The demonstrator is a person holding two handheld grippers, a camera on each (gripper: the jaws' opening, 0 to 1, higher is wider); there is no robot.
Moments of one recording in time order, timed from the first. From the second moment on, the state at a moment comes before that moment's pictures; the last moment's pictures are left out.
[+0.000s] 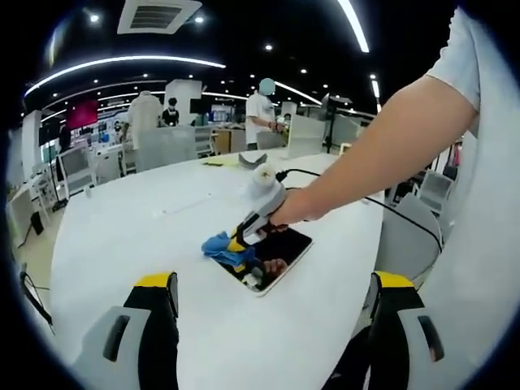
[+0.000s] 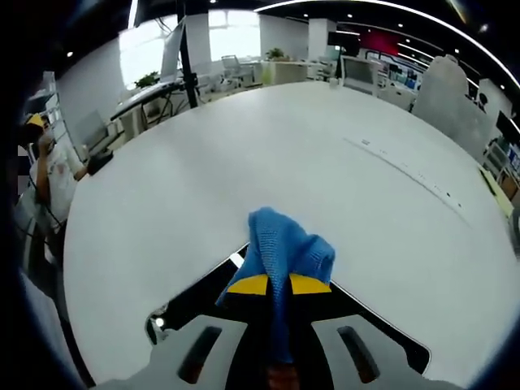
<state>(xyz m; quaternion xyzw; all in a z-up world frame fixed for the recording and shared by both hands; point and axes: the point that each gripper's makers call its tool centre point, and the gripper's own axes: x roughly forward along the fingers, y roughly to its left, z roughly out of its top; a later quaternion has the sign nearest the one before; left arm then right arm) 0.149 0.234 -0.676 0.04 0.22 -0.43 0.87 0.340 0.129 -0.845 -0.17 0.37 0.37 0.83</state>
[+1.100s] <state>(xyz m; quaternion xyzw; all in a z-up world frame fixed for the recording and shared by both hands) 0.153 0.233 -0.665 0.05 0.20 -0.44 0.87 0.337 0.103 -0.844 -0.17 0.37 0.35 0.84</state>
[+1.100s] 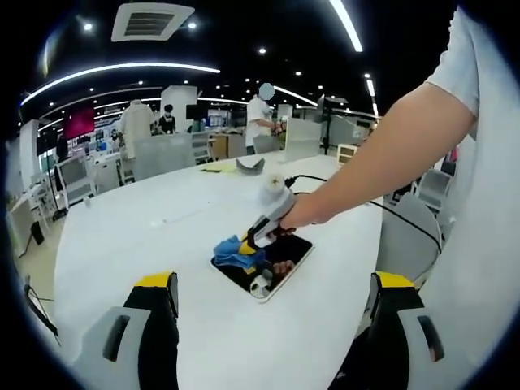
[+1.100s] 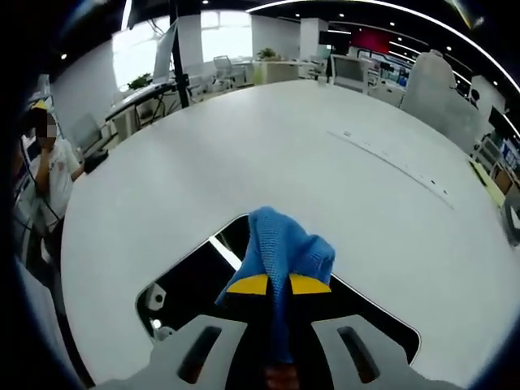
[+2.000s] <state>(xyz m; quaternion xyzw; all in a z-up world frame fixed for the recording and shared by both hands) 0.158 0.232 -0.667 0.06 0.20 -0.45 0.87 0.336 0.070 -0.845 -0.17 0.38 0.33 0.84</state>
